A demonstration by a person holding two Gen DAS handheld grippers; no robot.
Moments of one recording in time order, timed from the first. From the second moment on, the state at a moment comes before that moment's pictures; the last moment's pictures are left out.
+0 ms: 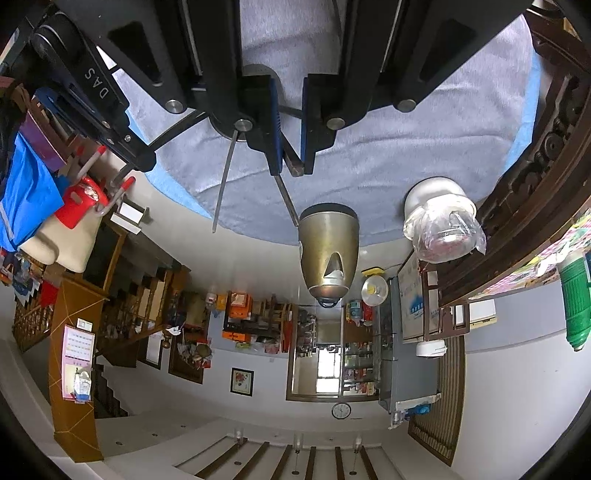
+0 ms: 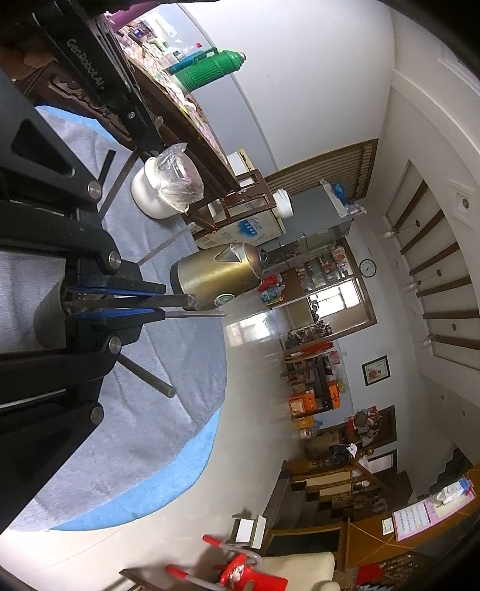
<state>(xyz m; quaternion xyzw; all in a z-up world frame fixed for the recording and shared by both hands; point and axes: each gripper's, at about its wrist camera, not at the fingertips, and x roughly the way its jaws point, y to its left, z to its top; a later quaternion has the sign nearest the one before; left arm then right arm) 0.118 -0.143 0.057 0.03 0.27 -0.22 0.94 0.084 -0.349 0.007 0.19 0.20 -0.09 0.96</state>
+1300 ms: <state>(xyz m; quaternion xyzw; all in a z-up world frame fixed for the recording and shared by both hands) 0.068 -0.005 -0.102 0.05 0.48 -0.08 0.87 0.037 -0.274 -0.116 0.17 0.39 -0.01 0.91</state>
